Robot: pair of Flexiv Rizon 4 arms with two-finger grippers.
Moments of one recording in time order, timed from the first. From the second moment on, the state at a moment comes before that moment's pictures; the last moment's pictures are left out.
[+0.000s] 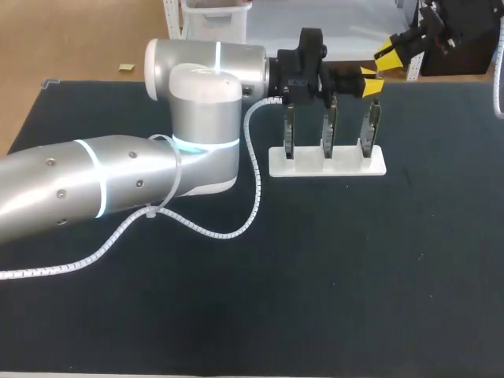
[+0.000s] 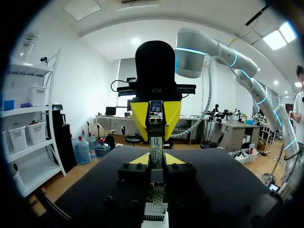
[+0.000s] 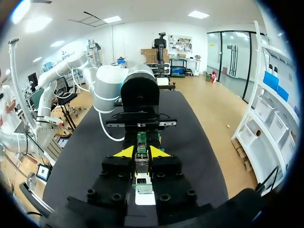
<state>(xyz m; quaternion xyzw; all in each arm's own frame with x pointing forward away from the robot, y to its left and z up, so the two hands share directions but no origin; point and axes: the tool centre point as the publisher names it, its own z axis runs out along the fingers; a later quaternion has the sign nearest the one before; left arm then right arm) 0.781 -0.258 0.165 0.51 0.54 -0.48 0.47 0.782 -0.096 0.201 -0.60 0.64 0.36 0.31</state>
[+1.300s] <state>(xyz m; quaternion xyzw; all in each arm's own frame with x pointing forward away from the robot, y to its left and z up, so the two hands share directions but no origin) 0.772 -0.241 0.154 0.56 0.60 -0.42 0.39 0.782 -0.101 0.200 -0.60 0.64 0.36 0.32</state>
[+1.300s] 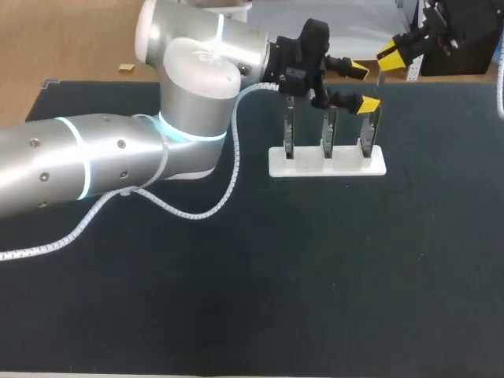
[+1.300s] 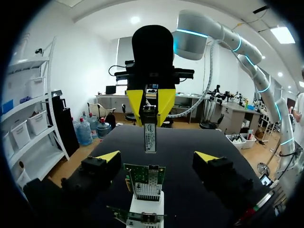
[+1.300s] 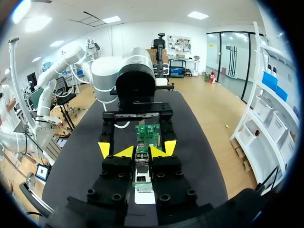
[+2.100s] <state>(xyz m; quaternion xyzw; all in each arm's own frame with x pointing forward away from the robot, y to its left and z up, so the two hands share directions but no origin) 0.769 -0.231 0.140 0.60 0.61 -0.38 0.34 0.780 -0.101 0.199 -0.60 0.64 0.36 0.31</state>
